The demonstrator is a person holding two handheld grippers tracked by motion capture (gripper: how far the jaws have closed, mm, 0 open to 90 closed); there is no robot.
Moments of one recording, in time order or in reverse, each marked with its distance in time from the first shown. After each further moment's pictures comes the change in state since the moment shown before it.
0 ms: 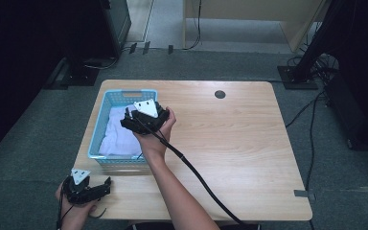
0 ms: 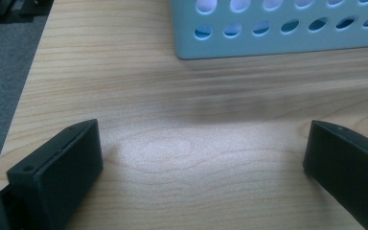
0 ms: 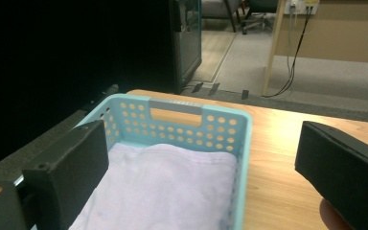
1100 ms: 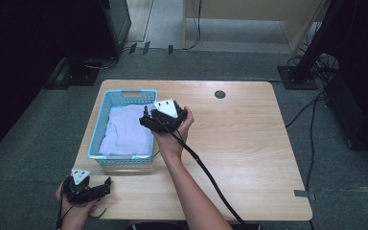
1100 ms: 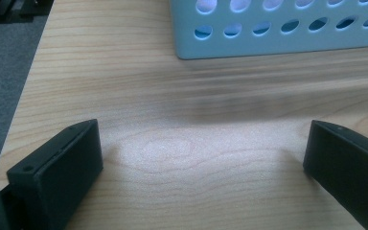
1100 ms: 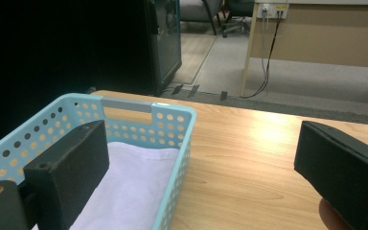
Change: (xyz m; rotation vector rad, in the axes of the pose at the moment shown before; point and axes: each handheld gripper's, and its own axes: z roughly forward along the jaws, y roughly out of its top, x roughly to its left) left arm 0.000 0.000 0.000 0.001 0.000 0.000; right arm -0.048 -0.004 -0.011 -0.015 -0.068 -0.005
